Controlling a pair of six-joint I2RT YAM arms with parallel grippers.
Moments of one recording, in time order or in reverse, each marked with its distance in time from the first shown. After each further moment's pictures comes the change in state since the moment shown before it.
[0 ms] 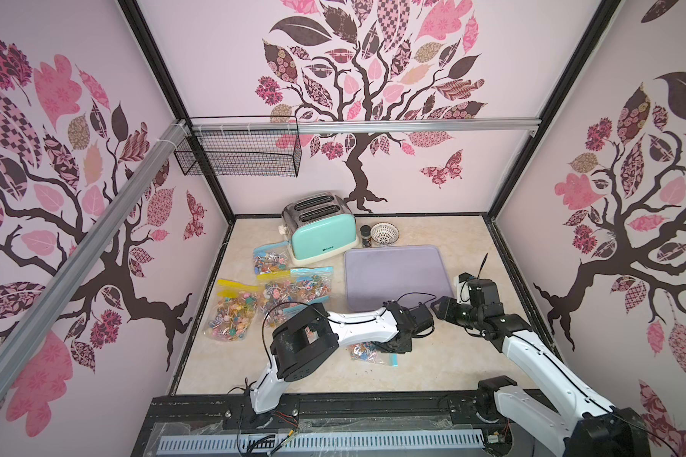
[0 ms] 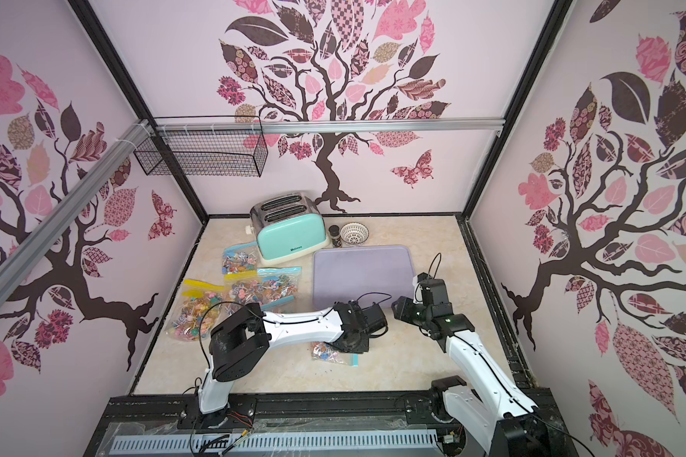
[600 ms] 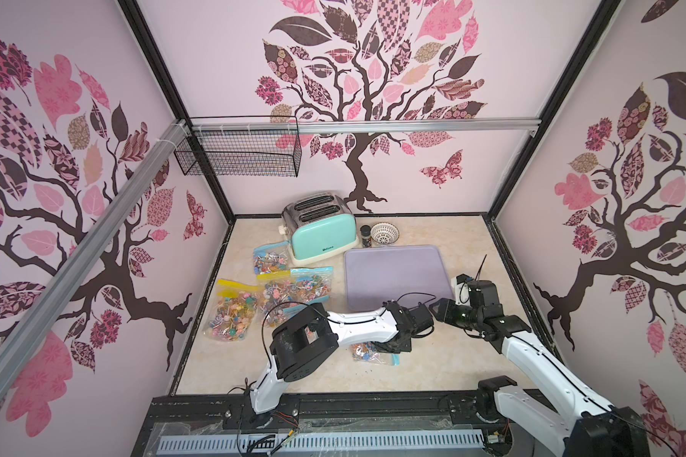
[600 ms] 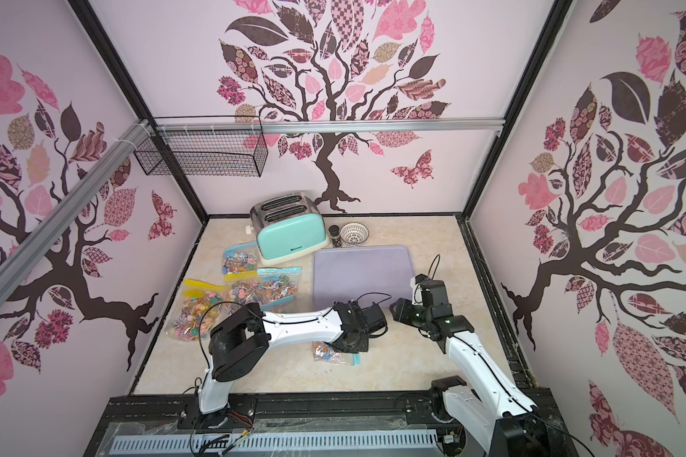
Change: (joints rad) left arm 0.000 -0.027 -0.038 0.030 -0.008 0.016; right arm 0.000 0.009 -0.026 0.032 -0.093 -0.004
